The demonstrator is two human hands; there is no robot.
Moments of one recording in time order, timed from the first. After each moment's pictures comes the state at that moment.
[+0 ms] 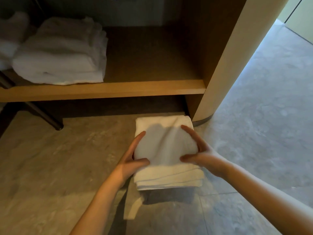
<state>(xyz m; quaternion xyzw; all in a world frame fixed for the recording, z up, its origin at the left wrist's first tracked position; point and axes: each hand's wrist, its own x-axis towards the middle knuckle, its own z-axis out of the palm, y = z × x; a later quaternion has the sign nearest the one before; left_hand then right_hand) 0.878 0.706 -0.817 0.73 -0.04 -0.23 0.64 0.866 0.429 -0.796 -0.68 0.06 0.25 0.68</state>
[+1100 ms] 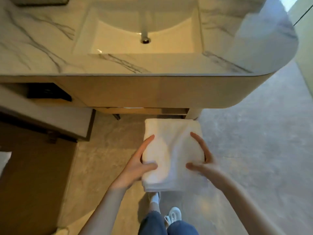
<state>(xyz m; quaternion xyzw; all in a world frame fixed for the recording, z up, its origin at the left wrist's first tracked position) 0.688 0.717 -0.173 0.70 0.09 -0.29 0.65 0.678 0.455 -0.185 -0.69 0.11 0.23 0.68</state>
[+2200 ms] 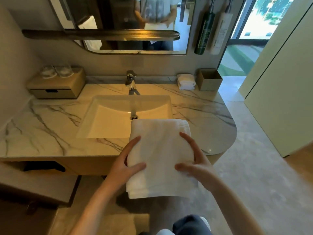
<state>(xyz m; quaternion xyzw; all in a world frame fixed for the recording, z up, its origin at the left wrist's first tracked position) 0.847 0.686 0.044 0.74 -0.04 -0.10 0.66 0.833 0.423 0.055 -0.70 0.00 0.10 0.70</state>
